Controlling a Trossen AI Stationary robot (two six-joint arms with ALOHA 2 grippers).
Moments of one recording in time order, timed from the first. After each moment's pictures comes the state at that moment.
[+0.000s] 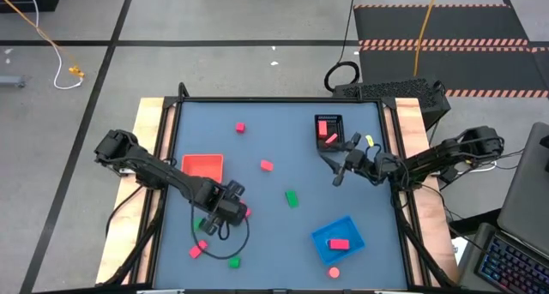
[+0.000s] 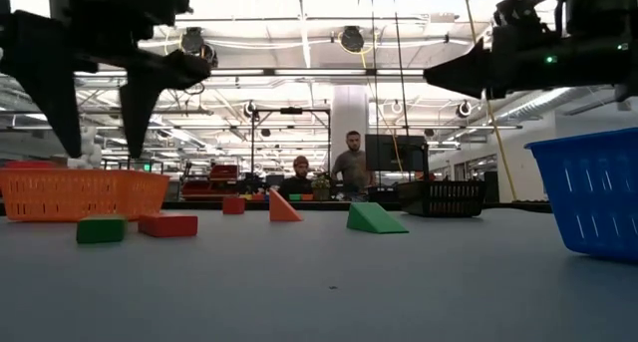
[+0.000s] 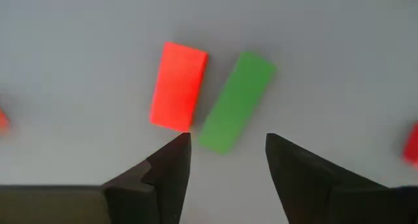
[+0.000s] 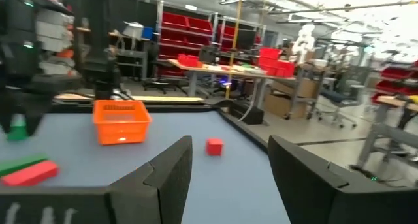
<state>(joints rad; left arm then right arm) -0.41 1.62 1.09 -0.86 -0.05 0.24 0.11 1.15 0.09 1.14 0.52 -0.16</state>
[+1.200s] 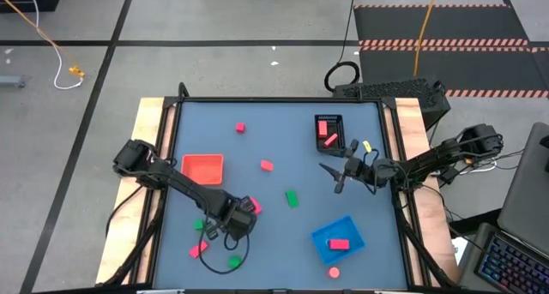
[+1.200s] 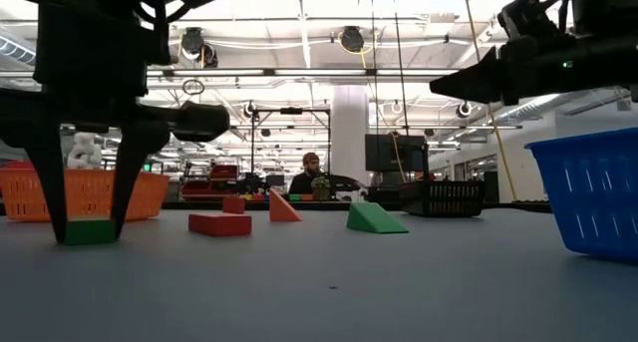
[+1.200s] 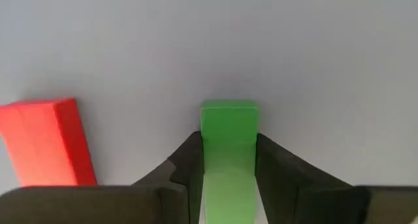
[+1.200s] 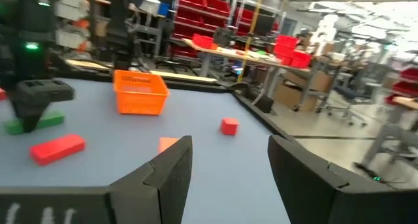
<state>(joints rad) -0.42 1.84 1.09 -0.72 0.03 0.51 0.19 1.14 0.09 1.04 0.58 -0.21</state>
